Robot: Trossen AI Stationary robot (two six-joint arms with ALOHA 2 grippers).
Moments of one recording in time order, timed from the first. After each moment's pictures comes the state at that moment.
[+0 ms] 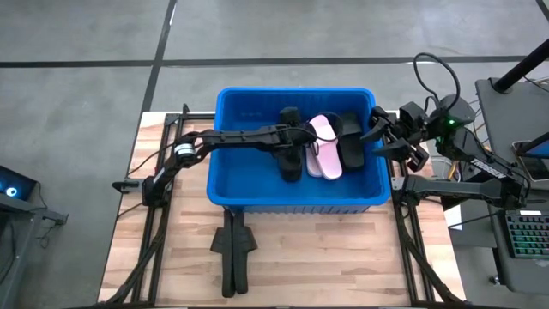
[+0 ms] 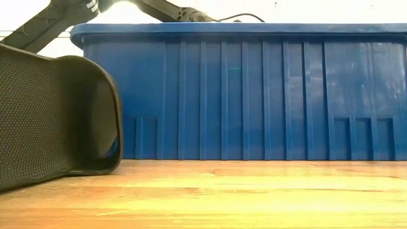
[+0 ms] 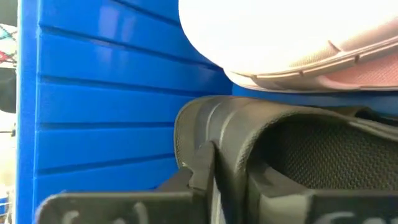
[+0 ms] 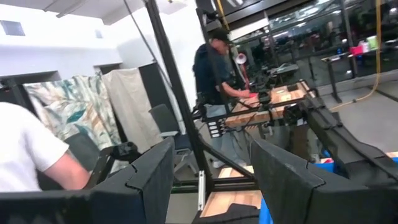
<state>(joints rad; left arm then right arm) 0.25 2.21 1.91 -0.55 -0.73 0.51 -0.44 0.74 1.01 -0.03 -0.80 0.46</state>
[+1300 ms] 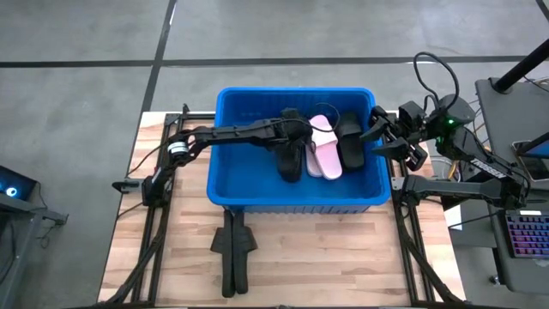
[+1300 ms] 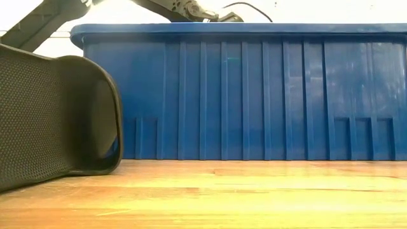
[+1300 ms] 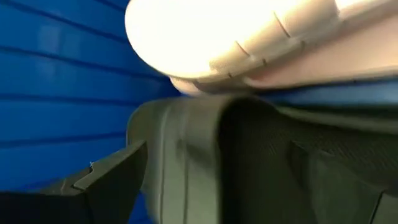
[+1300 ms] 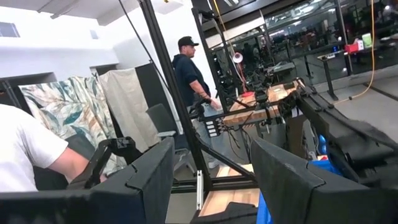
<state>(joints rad) 0.26 2.13 1.90 -0.68 -0.46 0.50 -0.44 0.74 1.01 -0.04 -0.78 0.46</state>
